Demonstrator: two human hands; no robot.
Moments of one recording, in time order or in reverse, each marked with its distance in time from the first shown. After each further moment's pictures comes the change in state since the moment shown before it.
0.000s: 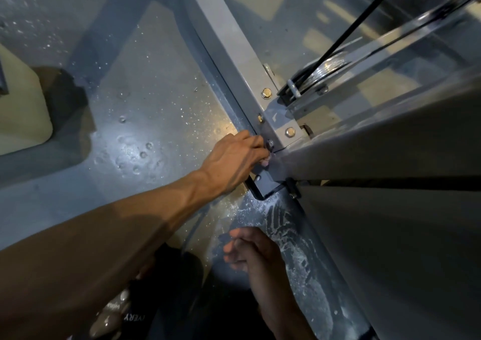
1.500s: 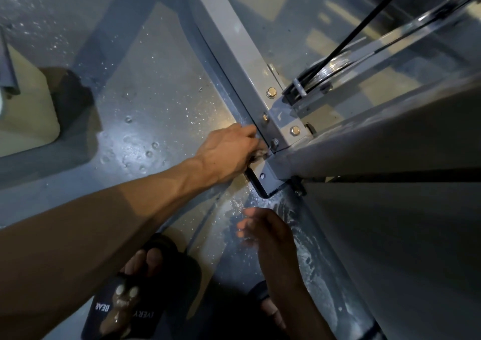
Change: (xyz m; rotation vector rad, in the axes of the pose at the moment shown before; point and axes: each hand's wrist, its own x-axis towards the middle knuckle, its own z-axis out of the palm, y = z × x) left_hand 0.000 -0.012 -0.032 0.066 -0.110 -0.053; right_hand 0.019 -0.011 0.001 0.095 0.103 -0.120
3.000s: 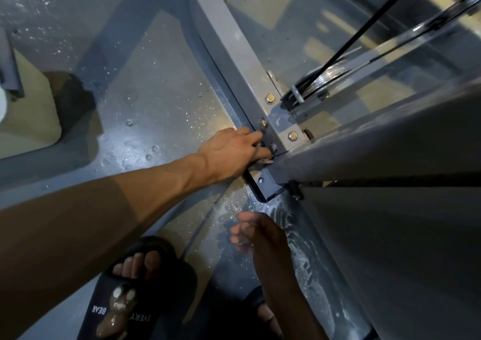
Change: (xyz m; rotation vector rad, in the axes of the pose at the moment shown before) left_hand 0.007 0.000 -0.005 0.210 -0.035 0.238; right_hand 0.000 -0.002 0.001 -0.043 -0.076 0.055
